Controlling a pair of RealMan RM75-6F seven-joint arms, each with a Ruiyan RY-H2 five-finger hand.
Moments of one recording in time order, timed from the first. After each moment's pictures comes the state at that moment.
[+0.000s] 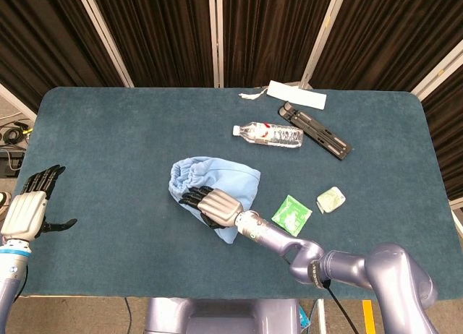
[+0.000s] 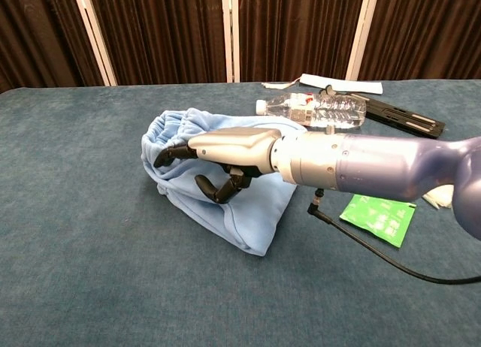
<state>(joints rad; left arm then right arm) -0.26 -1.09 -0.11 -1.75 1.24 1.24 0.02 1.09 -1.77 0.11 -1.17 -1.49 0.77 0.22</state>
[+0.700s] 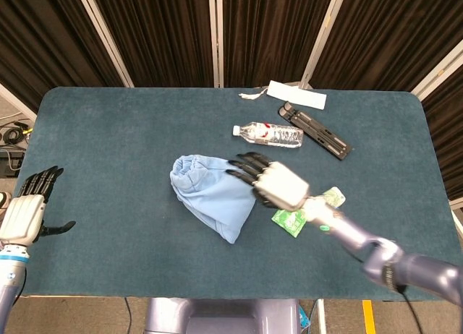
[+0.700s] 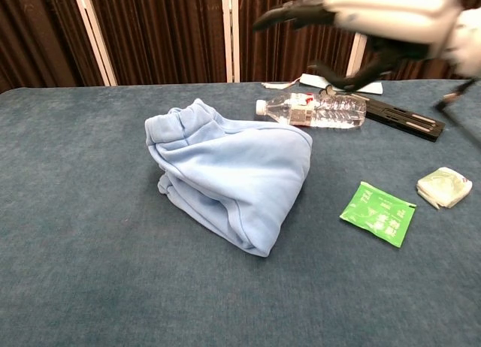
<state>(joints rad) -0.23 -1.09 -0.09 -1.76 1.31 1.31 0.04 0.87 -1.32 0.03 -1.36 -1.74 1.25 0.26</state>
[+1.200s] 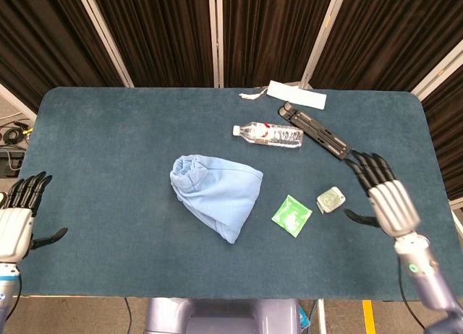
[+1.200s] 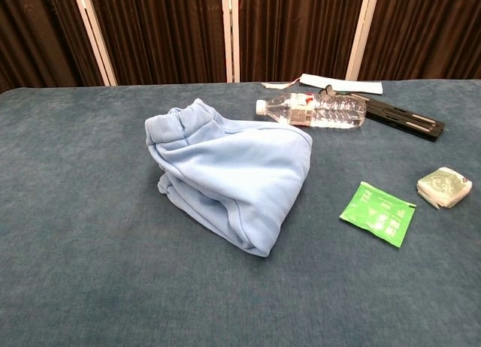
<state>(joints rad) -0.14 -1.14 -0.04 -1.67 1.49 1.51 0.01 0.43 -1.13 -0.04 -1.56 -1.51 1.54 0.11</state>
